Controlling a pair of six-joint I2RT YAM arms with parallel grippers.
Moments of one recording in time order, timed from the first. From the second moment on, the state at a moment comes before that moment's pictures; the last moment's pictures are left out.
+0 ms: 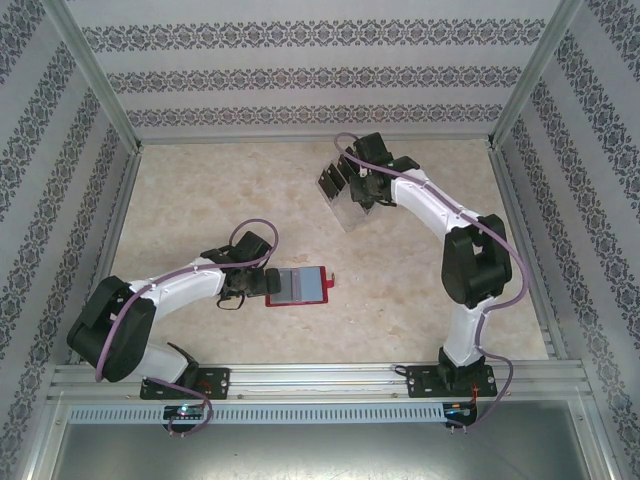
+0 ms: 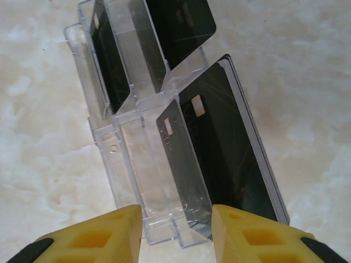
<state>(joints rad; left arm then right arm) -0.54 1.42 0.71 -0.55 -0.06 -0.71 0.40 1.92 1.61 -0.71 0.12 0.23</state>
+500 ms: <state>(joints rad) -0.54 1.42 0.71 -0.55 -0.07 -0.71 0.40 2.00 1.67 -0.75 0.18 0.18</state>
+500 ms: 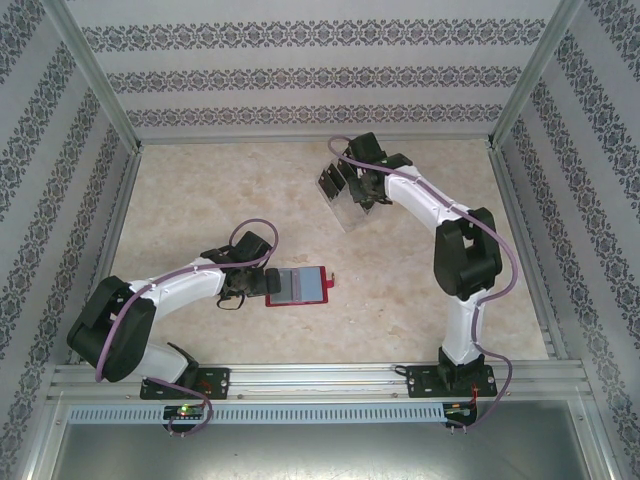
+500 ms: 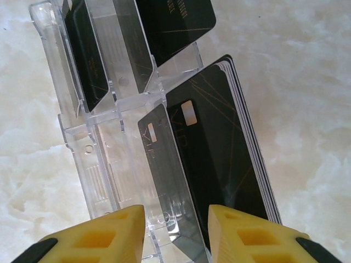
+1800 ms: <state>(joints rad) -0.54 1.42 0.71 -0.55 -0.08 -0.71 0.40 2.05 1.79 -0.81 0.11 0.16</state>
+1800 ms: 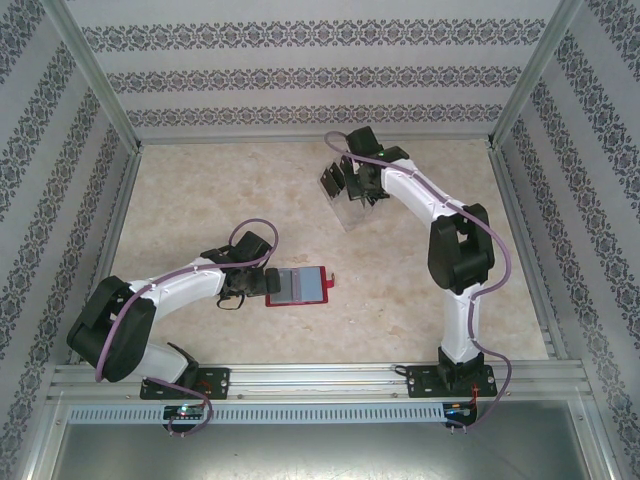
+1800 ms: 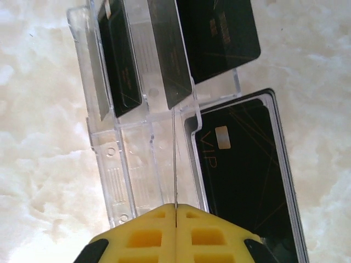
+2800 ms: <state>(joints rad) -0.54 1.42 0.72 -0.56 -0.12 -0.68 0.70 1.50 0.80 -0.13 -0.31 0.81</state>
